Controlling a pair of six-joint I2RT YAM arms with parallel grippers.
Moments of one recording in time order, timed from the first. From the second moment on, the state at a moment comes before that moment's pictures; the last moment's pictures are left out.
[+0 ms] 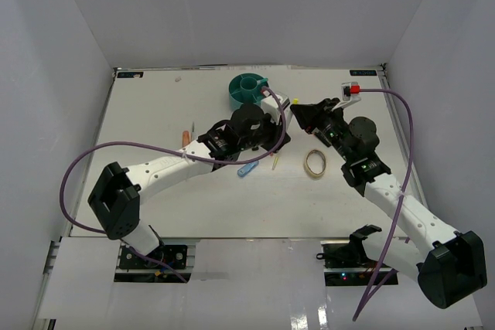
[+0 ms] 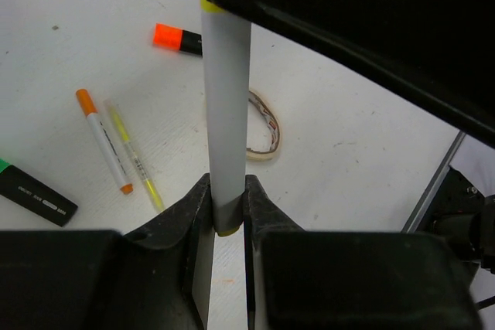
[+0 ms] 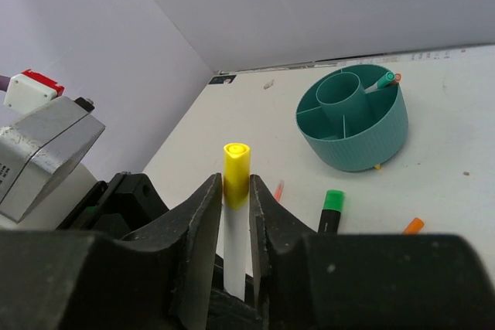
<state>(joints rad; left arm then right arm) -0.90 1.57 1.24 -0.03 0.06 -0.29 0.47 1.00 0.69 0.44 -0.14 0.58</state>
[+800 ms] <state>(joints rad) -0.89 1.45 1.11 -0.06 0.09 0.13 0.46 1.05 0.88 0.09 -0.43 0.38</state>
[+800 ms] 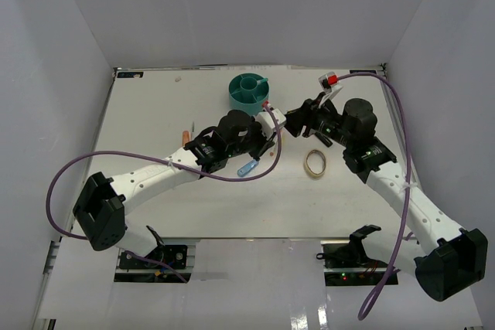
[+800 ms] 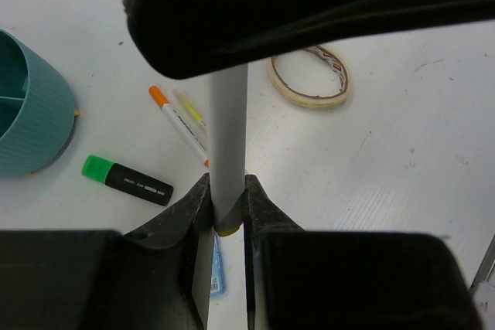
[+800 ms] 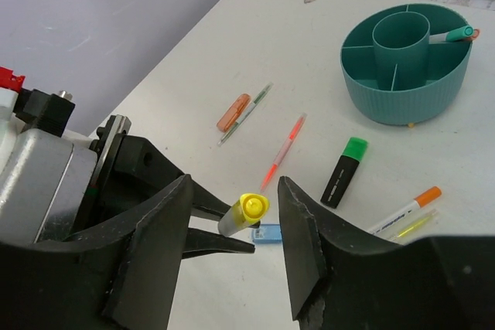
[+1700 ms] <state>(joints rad) -0.71 1.44 1.05 -0.06 0.07 0.07 0.46 1.23 1.05 -0.05 -0.35 0.26</state>
